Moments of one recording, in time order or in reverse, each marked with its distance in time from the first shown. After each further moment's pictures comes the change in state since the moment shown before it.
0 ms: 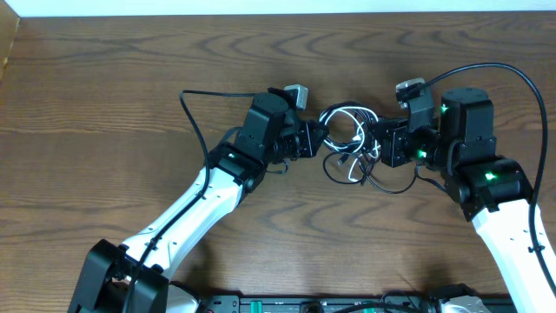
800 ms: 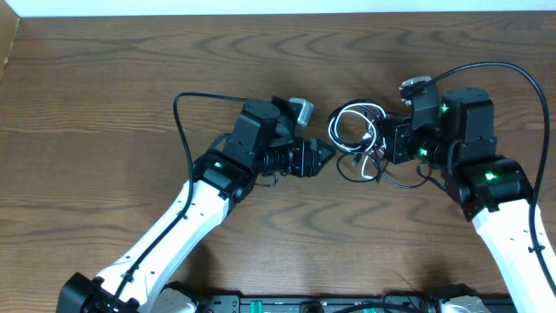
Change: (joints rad) left arm 0.001 -0.126 0.000 -0.198 0.092 0.202; right arm 0.000 0.000 0.000 0.007 0.092 -0.004
